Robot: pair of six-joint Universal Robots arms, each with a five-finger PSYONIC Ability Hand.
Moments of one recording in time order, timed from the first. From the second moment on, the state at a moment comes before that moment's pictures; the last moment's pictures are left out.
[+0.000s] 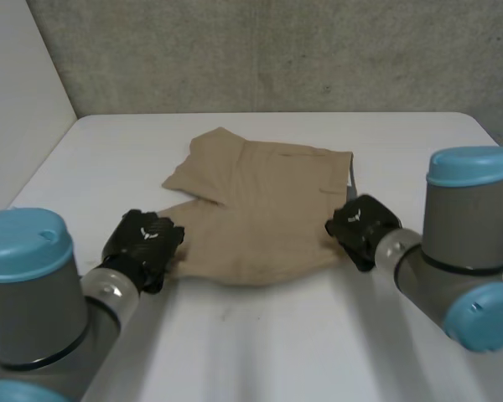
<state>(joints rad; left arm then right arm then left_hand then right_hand) 4.19 -1.80 -1.84 3.29 -1.66 3.64 2.03 -1.08 1.47 0.12 1.48 2.40 1.15 1.20 1.20 1.20 0.96 0.98 1.18 1.19 1.19 1.00</state>
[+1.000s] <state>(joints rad) 4.14 -2.43 -1.17 3.77 -1.66 3.96 1.99 -0.86 1.24 -0.19 1.67 2.18 1.15 1.20 1.20 1.20 1.01 0.98 1.18 1.19 1.19 1.00</state>
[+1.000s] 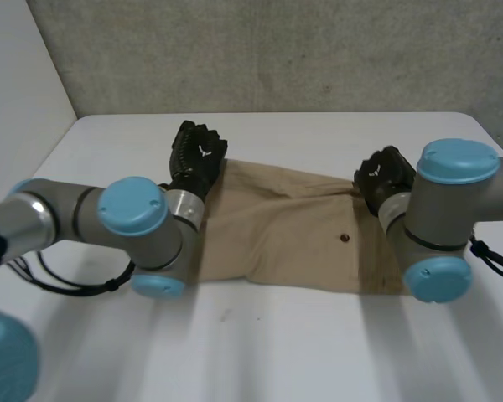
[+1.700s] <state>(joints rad) 4.14 -1.96 -1.58 3.70 -1.75 3.40 1.88 -1.19 1.38 0.19 1.51 2.67 0.20 0.21 0.21 0.20 0.05 0.21 0.22 0.22 0.24 0.07</state>
